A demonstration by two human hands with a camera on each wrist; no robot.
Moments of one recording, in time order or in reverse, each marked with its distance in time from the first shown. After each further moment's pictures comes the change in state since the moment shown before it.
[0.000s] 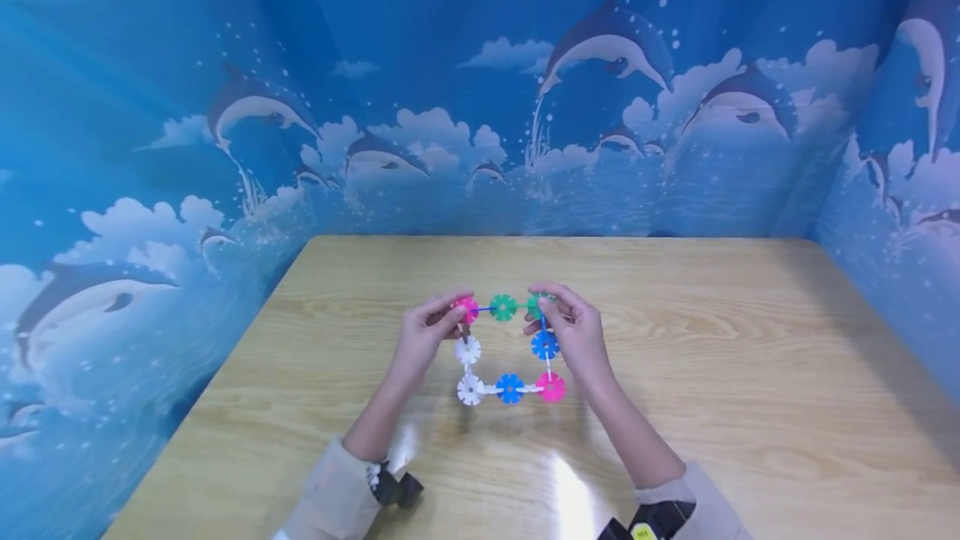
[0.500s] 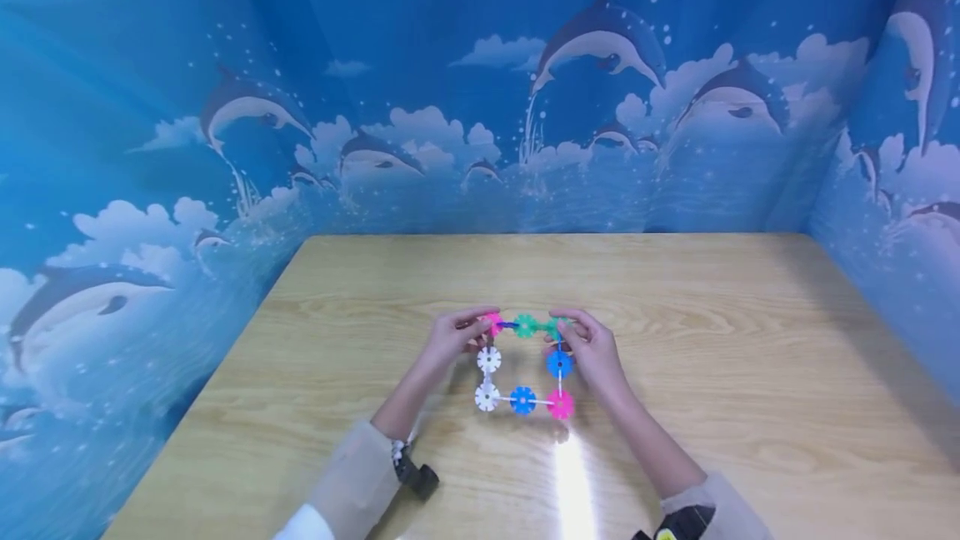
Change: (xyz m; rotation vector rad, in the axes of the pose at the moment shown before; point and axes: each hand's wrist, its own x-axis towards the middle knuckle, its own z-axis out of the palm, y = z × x) left_hand 0.016 -0.047 0.020 0.024 -0.108 -0.341; right_hand -0.011 0.043 -0.037 -0.082 -0.021 0.157
